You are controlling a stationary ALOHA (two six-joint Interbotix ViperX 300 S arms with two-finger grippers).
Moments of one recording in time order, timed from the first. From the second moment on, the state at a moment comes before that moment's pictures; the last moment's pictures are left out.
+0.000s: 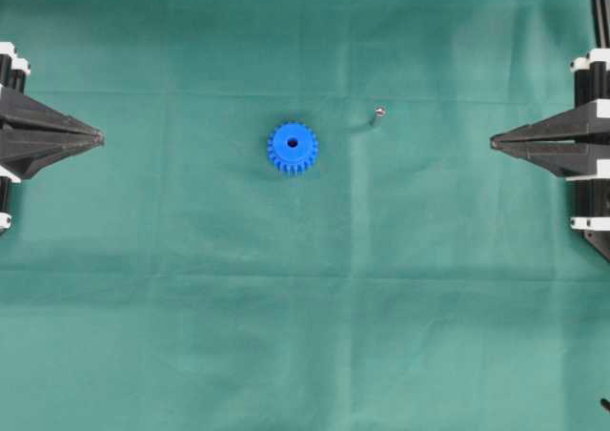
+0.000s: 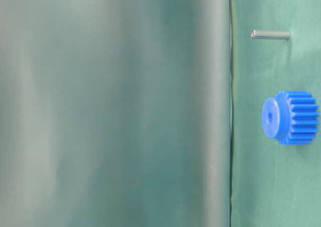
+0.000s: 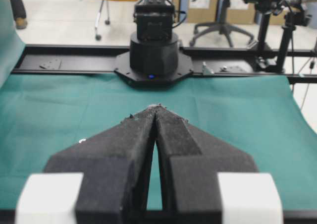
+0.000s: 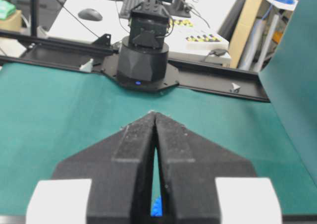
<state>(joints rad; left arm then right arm) 0.00 -0.97 1.18 0.00 -0.29 0.00 0.00 -0.96 1.19 0.00 -0.29 0.00</state>
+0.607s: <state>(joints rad) 0.00 -0.97 1.19 -0.03 -0.30 0.01 -0.20 -0.57 1.18 0.00 -0.48 -0.01</state>
